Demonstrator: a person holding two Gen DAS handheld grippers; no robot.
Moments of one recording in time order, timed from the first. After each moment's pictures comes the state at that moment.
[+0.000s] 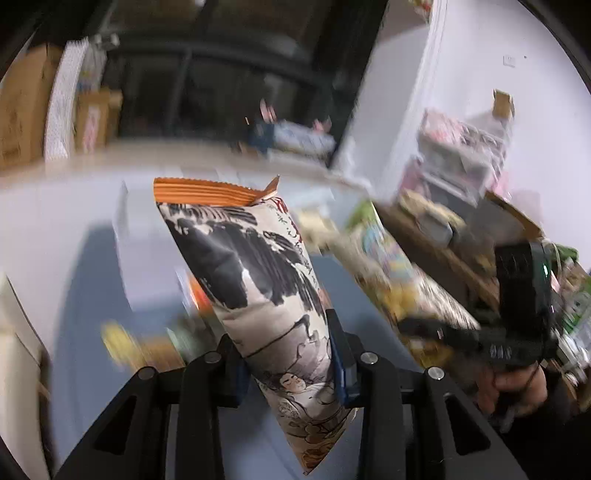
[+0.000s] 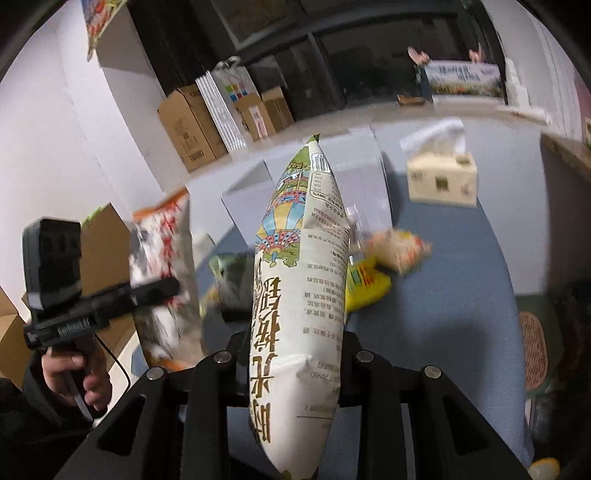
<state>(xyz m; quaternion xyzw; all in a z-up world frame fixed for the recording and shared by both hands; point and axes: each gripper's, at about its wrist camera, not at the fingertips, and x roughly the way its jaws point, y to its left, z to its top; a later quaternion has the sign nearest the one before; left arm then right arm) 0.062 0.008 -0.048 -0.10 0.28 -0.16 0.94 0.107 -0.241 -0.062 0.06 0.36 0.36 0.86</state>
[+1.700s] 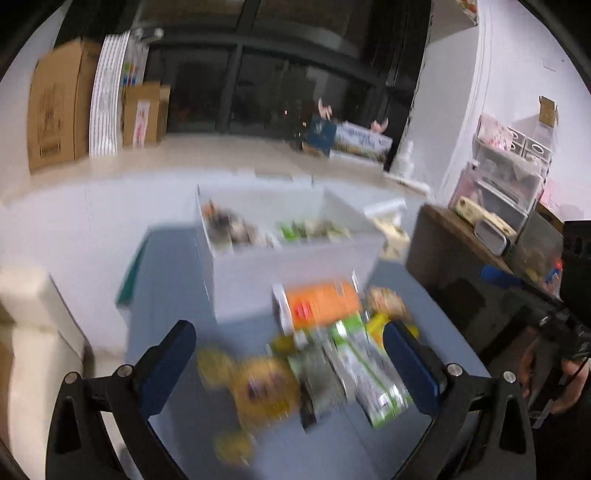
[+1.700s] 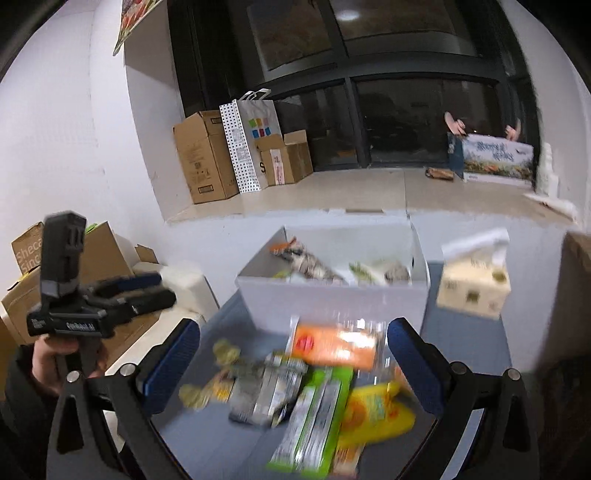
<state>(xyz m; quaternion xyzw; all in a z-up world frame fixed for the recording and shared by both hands) 0.085 0.076 -0.064 -0.10 0.33 -0.08 0.94 0.125 -0.171 -0.014 0.03 0.29 0.35 0.89</state>
